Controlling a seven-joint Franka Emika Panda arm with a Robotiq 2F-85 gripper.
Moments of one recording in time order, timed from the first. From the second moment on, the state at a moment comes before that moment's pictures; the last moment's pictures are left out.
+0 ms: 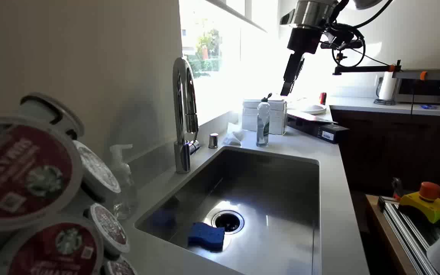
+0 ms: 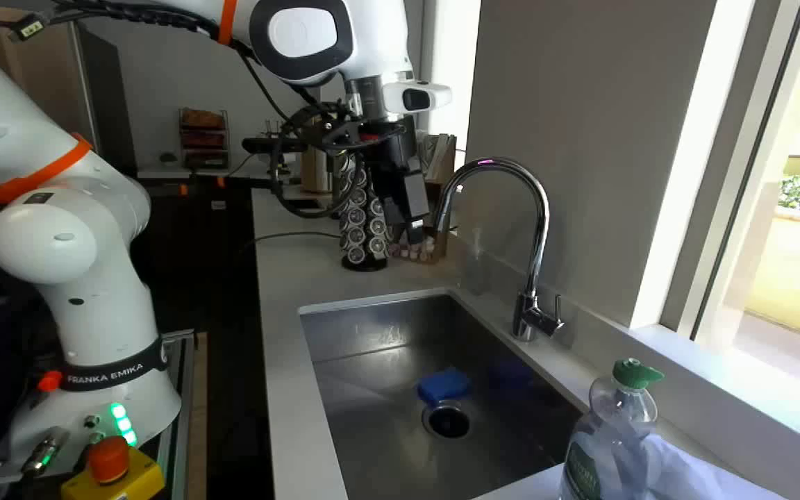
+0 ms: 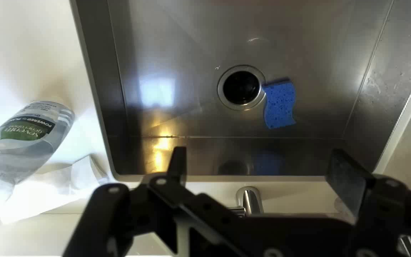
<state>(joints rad) -0.13 -0.60 -0.25 -2.54 -0.10 2.19 -0.25</state>
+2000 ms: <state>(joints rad) 0.06 -0.30 -0.06 -2.17 -0.10 2.17 -0.42</state>
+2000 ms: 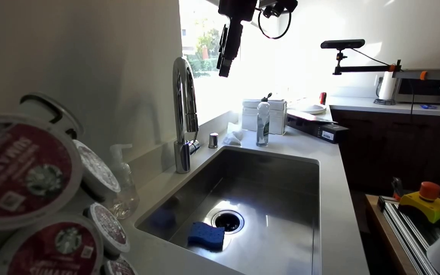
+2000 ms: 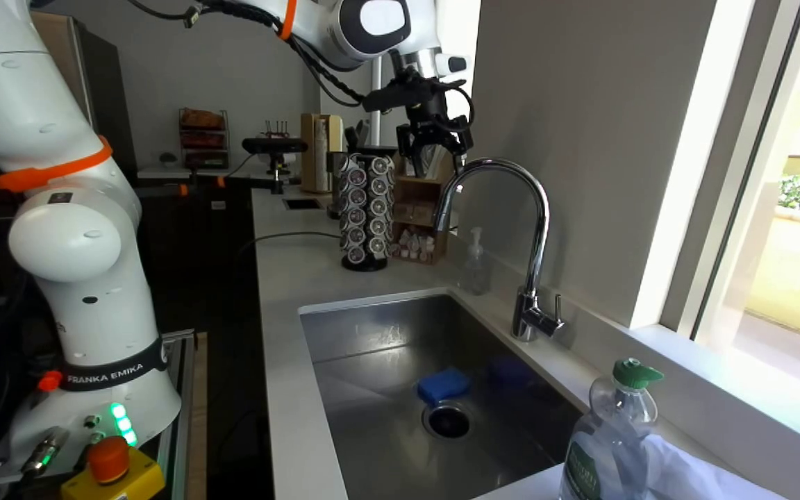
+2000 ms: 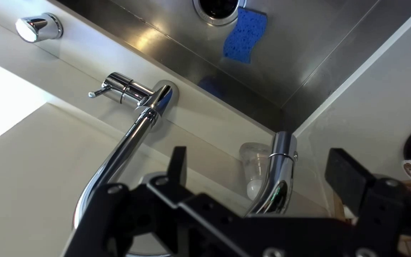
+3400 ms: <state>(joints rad) 0.18 -0.29 -0.04 -2.19 0.17 2.17 -0.59</state>
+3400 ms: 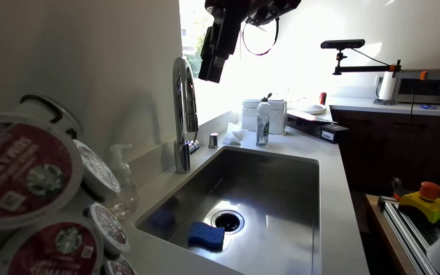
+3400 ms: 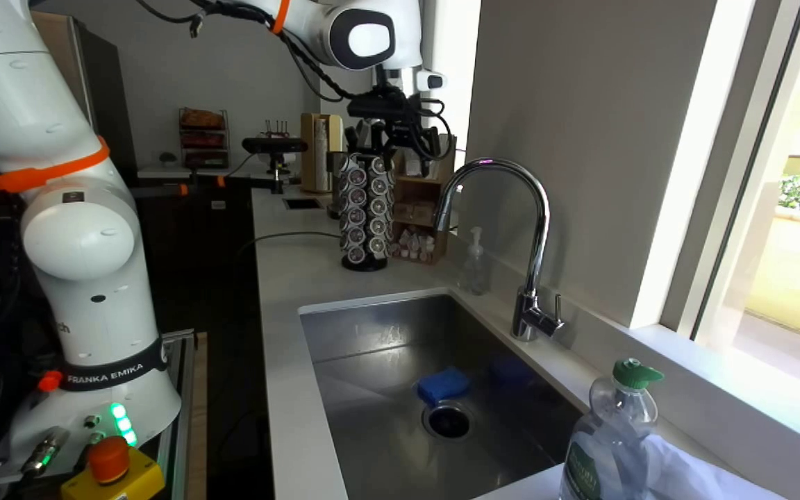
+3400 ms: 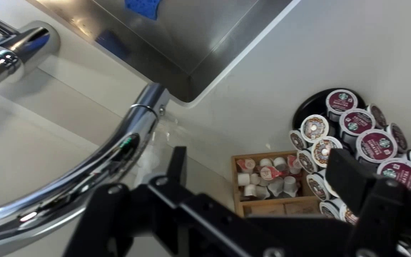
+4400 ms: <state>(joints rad) 0.27 -0.27 0.03 -2.21 0.37 2.15 -0.77</state>
